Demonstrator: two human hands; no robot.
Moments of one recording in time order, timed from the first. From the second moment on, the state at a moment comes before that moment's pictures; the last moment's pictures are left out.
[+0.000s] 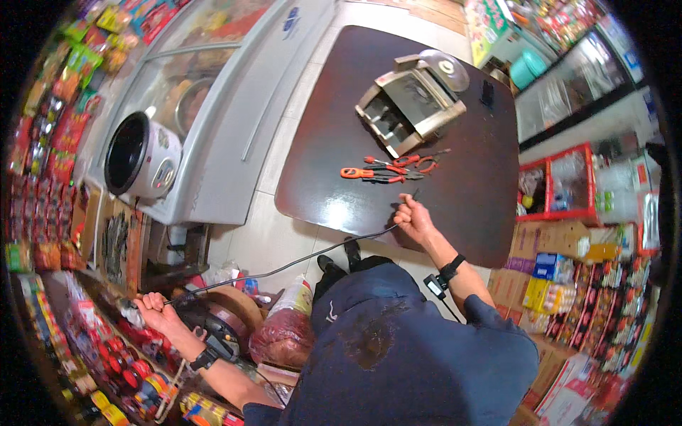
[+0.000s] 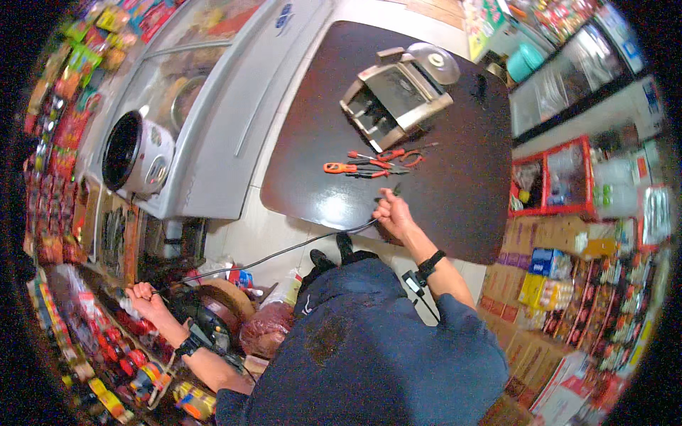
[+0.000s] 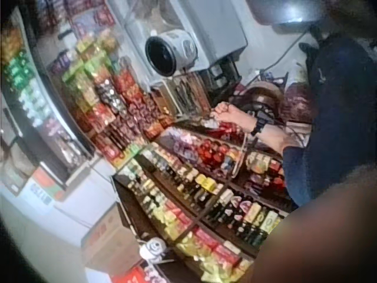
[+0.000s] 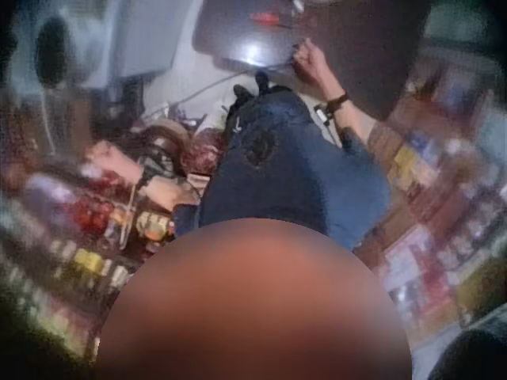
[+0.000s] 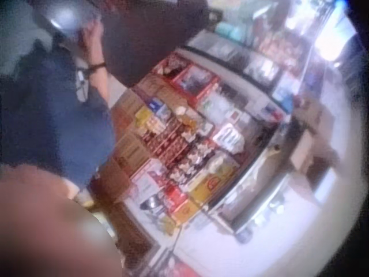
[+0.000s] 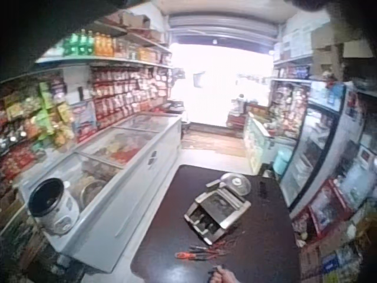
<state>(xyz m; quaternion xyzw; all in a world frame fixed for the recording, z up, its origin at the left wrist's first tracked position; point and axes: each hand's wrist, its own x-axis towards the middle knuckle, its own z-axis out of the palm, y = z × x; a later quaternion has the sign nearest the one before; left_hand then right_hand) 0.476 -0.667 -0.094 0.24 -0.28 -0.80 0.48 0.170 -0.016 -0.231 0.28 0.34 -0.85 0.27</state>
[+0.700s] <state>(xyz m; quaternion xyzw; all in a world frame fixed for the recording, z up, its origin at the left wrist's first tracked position) 0.151 -0.274 -0.119 0.18 -0.55 -0.81 0.05 0.060 0.096 -0.215 0.14 0.65 -0.73 0.17</state>
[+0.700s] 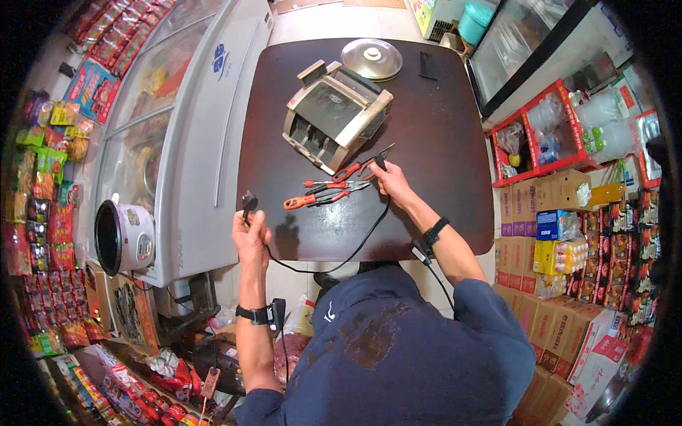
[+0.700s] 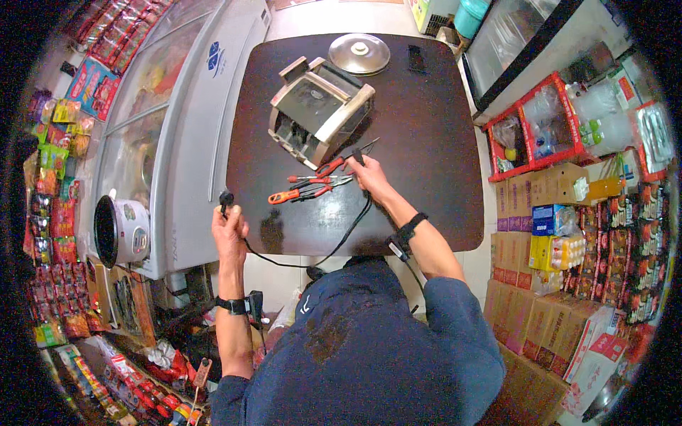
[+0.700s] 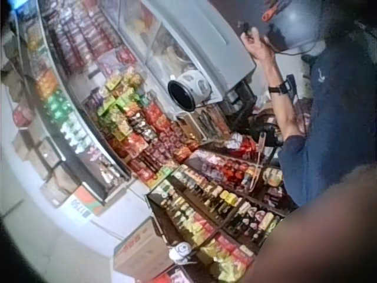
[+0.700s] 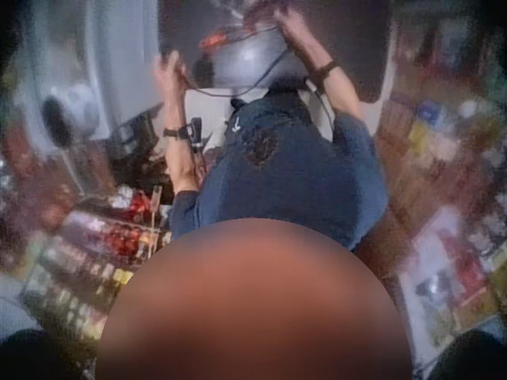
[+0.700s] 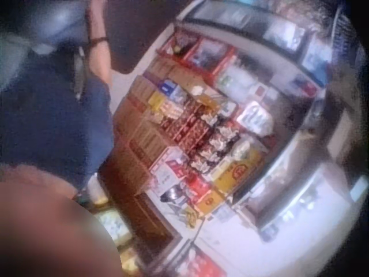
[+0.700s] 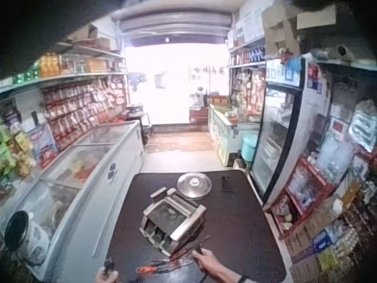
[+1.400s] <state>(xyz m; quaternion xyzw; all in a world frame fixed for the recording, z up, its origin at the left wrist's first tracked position) 0.053 -0.203 -0.189 0.31 -0.57 -0.75 -0.06 -0.160 0.101 -0.155 -0.07 0.97 -0.23 0.03</state>
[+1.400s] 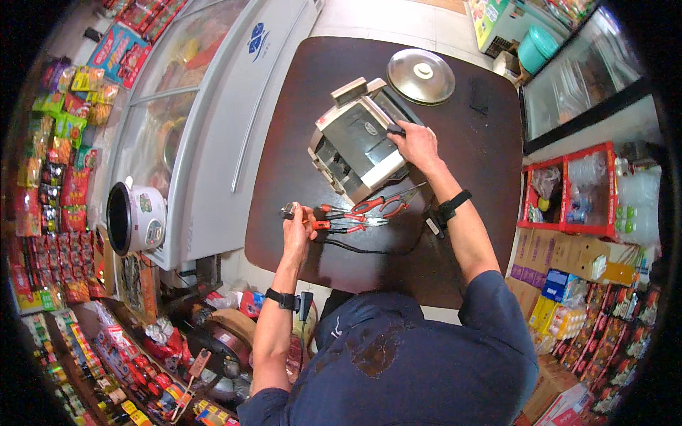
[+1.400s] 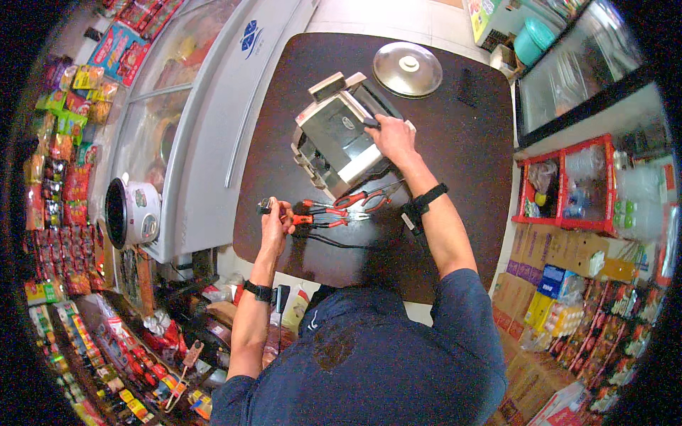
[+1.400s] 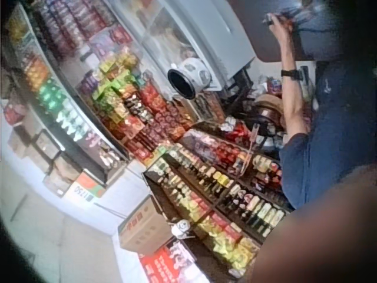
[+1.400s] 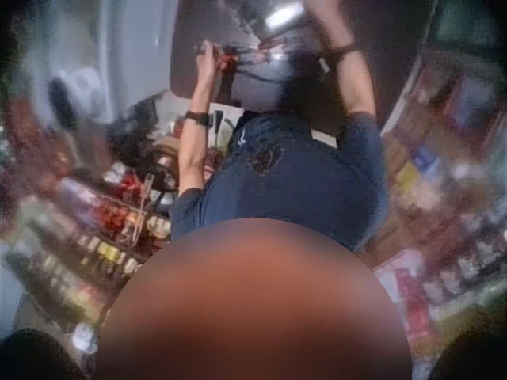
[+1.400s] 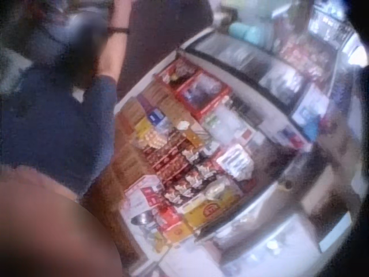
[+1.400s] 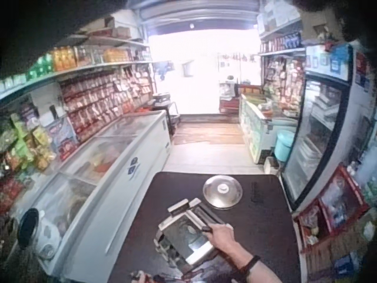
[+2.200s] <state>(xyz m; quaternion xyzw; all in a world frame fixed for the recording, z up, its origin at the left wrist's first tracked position) 0.059 -0.219 -0.245 0.41 -0.50 -0.76 -0.11 -0.194 0.085 -0.166 -0.16 0.94 -0.29 0.09</state>
